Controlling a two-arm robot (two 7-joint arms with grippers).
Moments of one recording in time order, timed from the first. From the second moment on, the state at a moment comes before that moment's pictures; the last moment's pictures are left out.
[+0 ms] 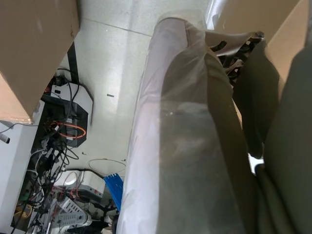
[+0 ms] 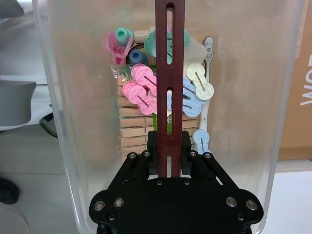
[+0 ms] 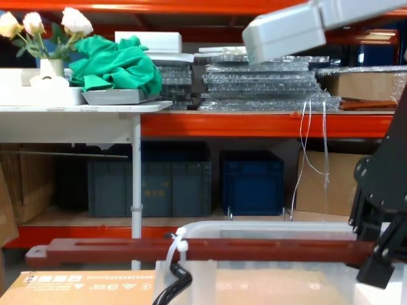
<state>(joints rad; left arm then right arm) -1.47 0.98 1.56 -0.90 0.05 0.15 -1.47 1.28 0.73 -1.29 -1.69 -0.13 -0.67 1.38</state>
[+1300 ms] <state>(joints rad) -1.47 0.98 1.56 -0.90 0.05 0.15 -1.47 1.29 0.67 -1.37 -1.66 -0.21 -0.65 1.27</state>
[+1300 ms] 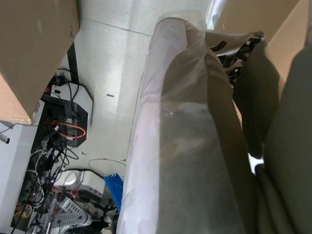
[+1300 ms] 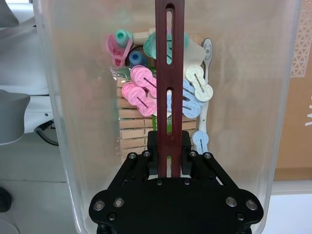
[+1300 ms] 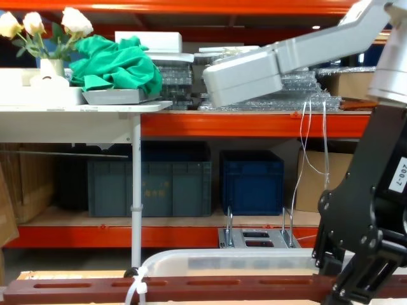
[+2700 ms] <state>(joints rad) -1.47 0.98 1.56 -0.90 0.05 0.15 -1.47 1.25 0.66 -1.43 -1.71 -0.35 -0.53 1.20</state>
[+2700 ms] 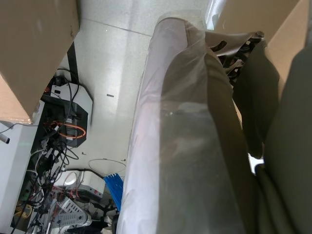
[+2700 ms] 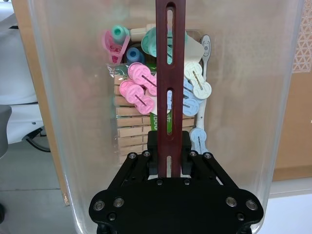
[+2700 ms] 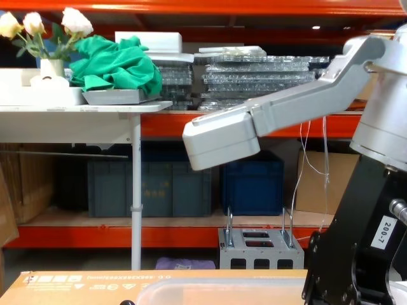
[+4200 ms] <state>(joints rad) -1.47 0.98 1.56 -0.90 0.05 0.15 -1.47 1.28 0.74 -1.35 -1.73 -0.25 -0.58 1.19</state>
